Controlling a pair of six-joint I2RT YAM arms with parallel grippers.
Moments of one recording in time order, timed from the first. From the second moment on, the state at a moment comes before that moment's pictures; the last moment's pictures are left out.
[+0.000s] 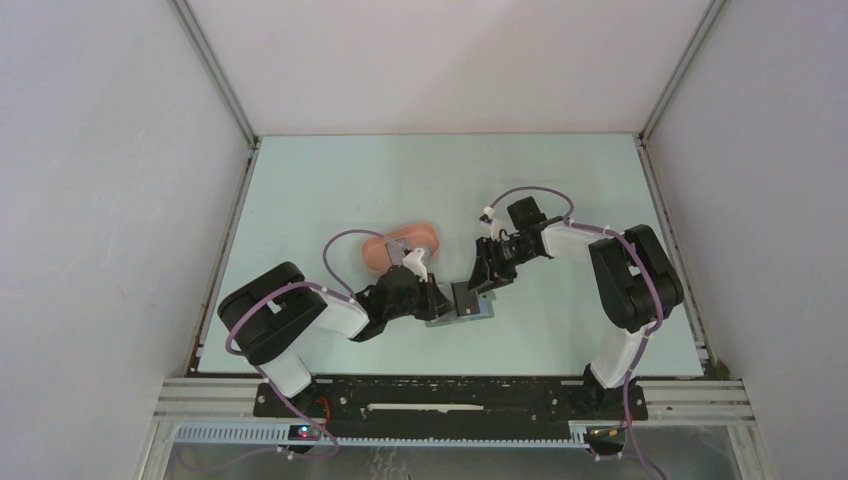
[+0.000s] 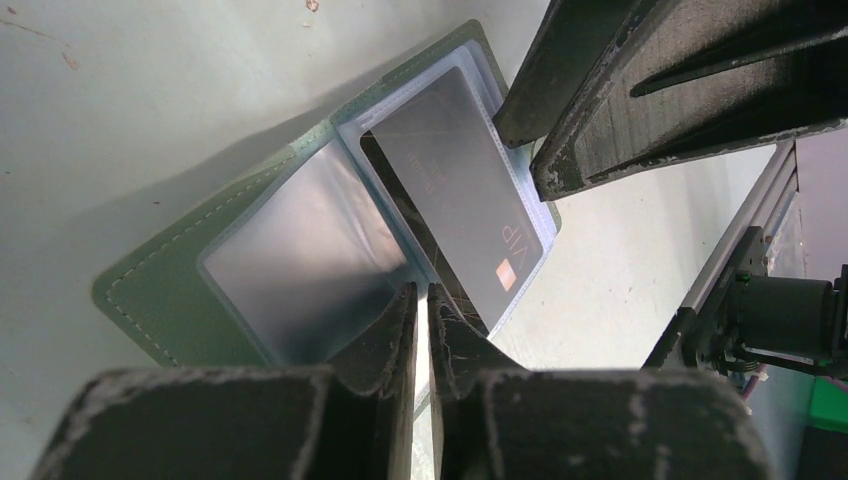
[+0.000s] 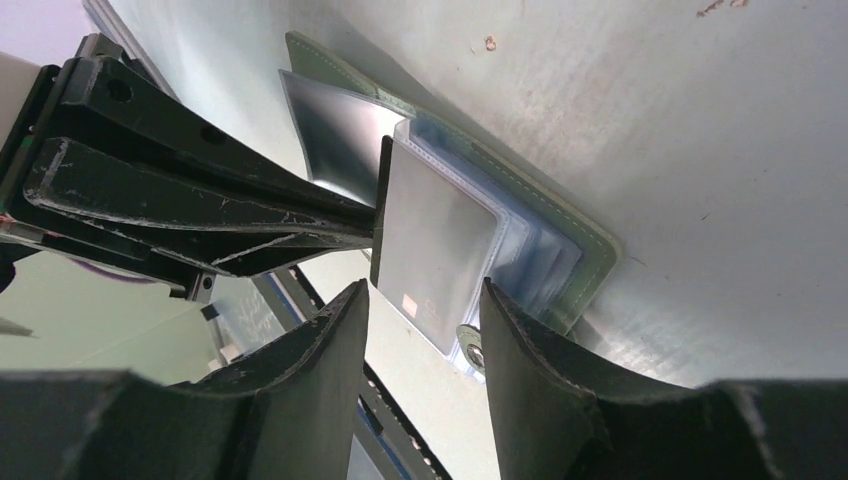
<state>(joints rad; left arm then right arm) -0.85 1.65 0.44 0.70 0.13 -0.76 0.38 1.80 0.98 -0.37 -0.79 0.24</state>
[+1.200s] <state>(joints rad) -0.85 1.60 0.45 0.59 0.12 -0.76 0.32 1.81 0.99 -0.36 -0.84 0.29</state>
